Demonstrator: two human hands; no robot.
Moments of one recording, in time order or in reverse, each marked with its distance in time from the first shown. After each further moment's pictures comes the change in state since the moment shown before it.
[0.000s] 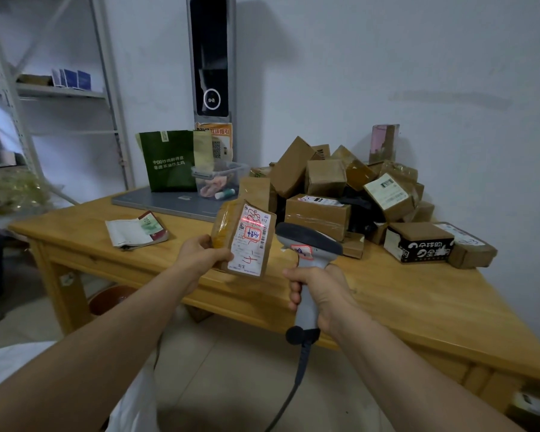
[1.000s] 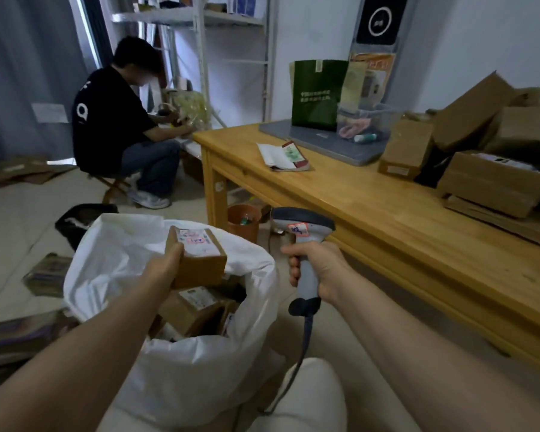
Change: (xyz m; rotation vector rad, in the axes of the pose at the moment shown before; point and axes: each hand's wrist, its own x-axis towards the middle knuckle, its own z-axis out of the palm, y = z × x) left_hand -0.135 -0.226 -0.231 -0.221 0.697 -0.612; right_hand -0.038 0.107 0.165 -0.160 -0.459 0.352
